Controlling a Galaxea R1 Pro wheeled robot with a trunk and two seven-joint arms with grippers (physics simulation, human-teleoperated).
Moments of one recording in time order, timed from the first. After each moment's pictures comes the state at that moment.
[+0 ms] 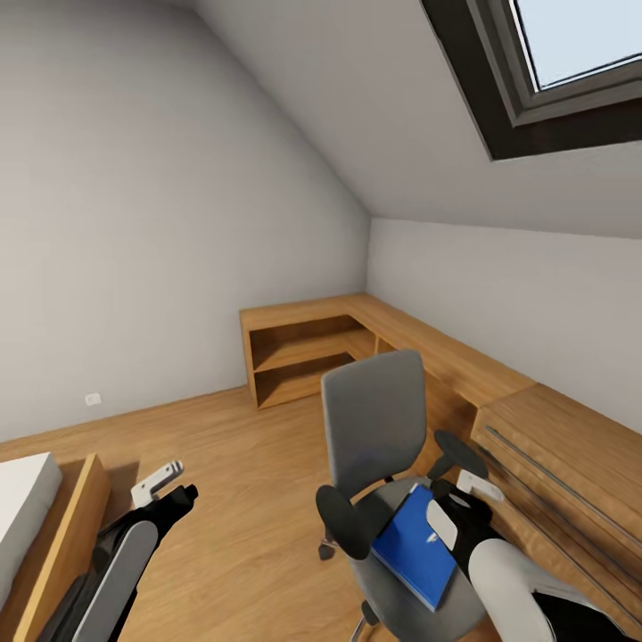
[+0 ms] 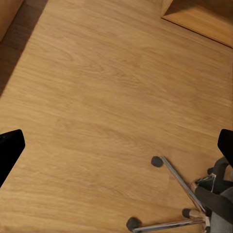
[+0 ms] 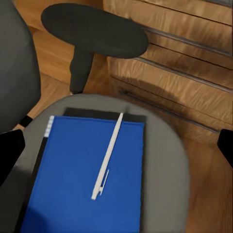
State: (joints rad) left arm -0.23 0.08 -0.04 -1.51 0.85 0.55 0.80; right arm -0.76 0.03 -0.23 -0.24 -0.17 -0.11 -0.50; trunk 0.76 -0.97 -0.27
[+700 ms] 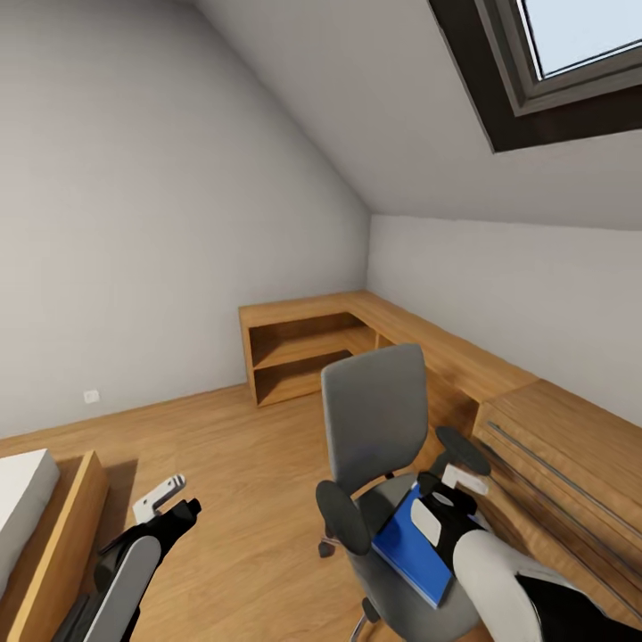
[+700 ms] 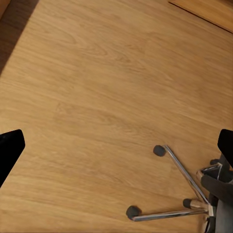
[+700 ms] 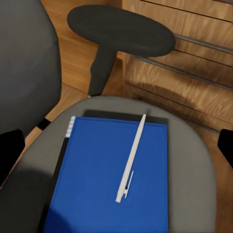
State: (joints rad) left arm -0.18 0.04 -0.02 -1.52 0.85 0.54 0.80; right arm -0.81 0.07 -0.22 -0.14 -0.14 -0.22 -0.51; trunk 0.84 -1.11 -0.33
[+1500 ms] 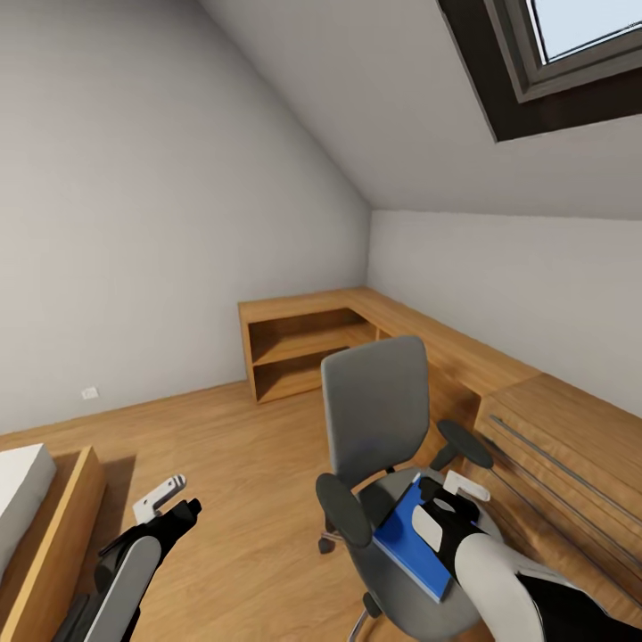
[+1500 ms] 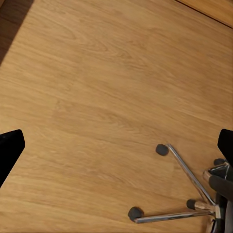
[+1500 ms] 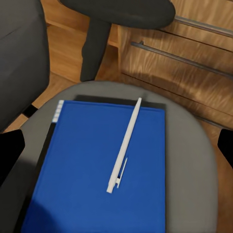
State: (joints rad) left arm -0.18 0.04 -0.02 -1.52 0.85 0.54 0.80; right arm -0.81 0.07 -0.22 -0.10 -0.14 -0.25 -0.51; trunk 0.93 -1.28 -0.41
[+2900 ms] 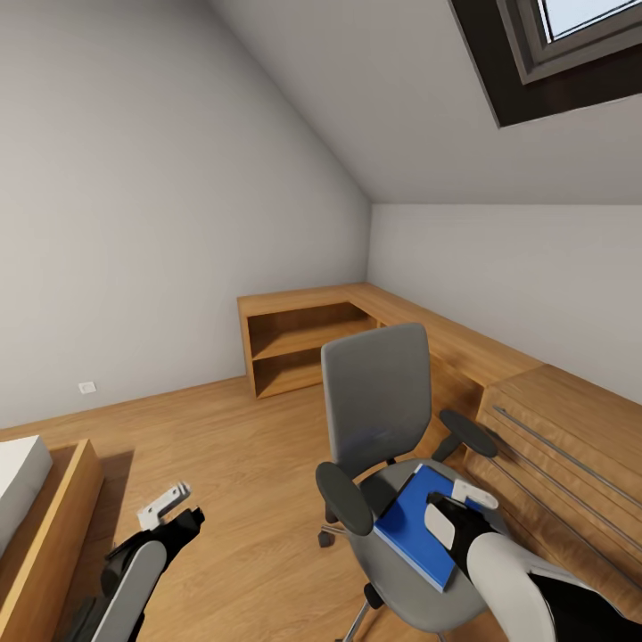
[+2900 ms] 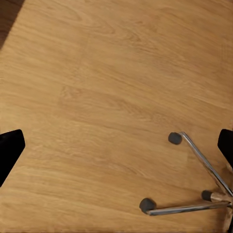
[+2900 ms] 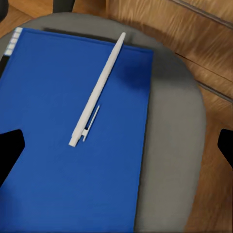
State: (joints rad) left arm -0.18 0.04 -0.04 -1.47 0.85 0.55 0.80; right arm -0.81 0.02 -0.23 -0.10 -0.15 -0.02 -0.50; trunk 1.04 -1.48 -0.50
